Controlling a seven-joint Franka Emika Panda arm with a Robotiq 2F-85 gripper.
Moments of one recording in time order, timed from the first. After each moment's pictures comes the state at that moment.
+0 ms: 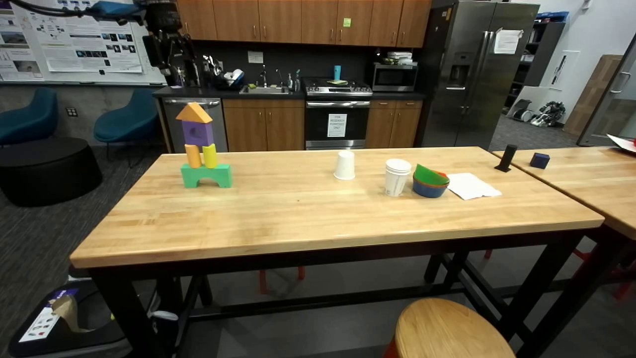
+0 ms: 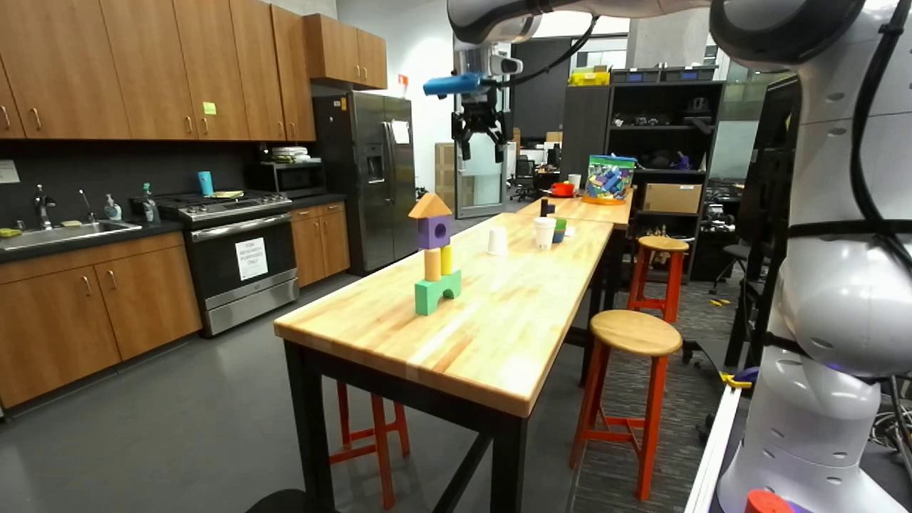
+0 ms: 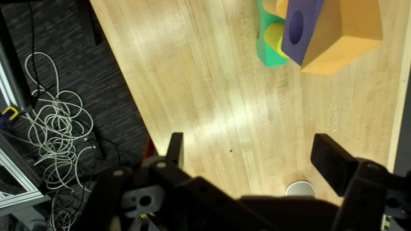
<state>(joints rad) 0.04 0.09 -0.14 -1.47 -0.14 1.61 1.50</state>
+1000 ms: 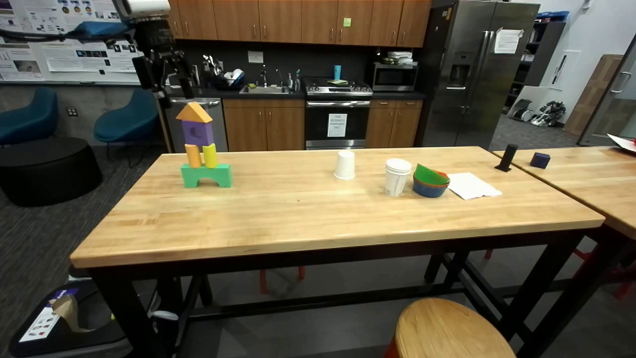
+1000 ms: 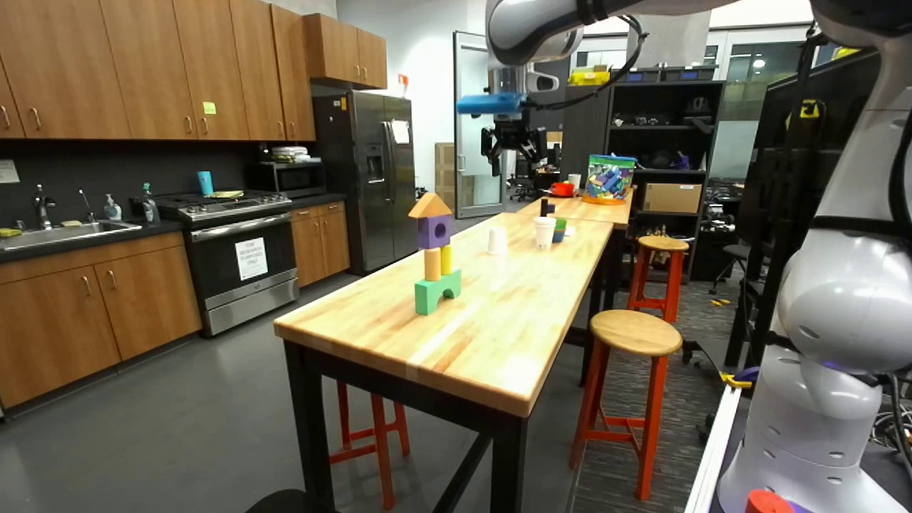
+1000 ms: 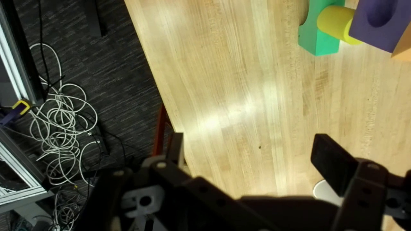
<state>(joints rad) -0.03 -0.15 -0.09 -1.86 -0.19 1.77 1.50</state>
